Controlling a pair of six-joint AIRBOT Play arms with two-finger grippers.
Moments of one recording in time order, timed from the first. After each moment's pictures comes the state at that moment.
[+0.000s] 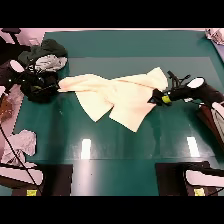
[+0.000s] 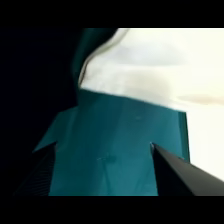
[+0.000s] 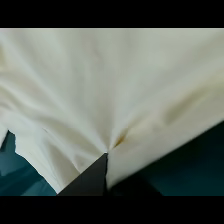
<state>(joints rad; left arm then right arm) 0.15 -1.60 1.39 1.24 -1.06 -1.56 -0.03 -1.38 0.98 -0.85 1.06 1.42</state>
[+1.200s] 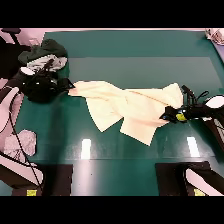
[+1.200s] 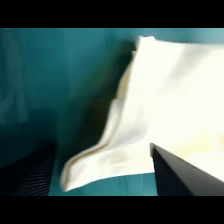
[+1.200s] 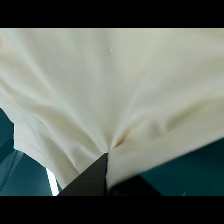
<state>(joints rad) 0.11 -1.76 1.40 0.78 -1.00 -1.03 -0.14 -1.01 0.67 -0.96 1.15 1.45</state>
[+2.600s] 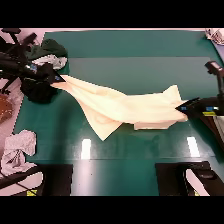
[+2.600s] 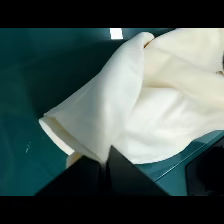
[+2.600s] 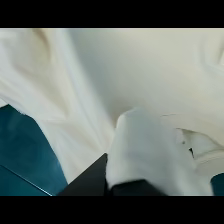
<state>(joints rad) 0.07 -1.20 1.42 0.84 -1.43 -1.42 -0.11 -0.67 1.00 -1.09 1.47 1.20</state>
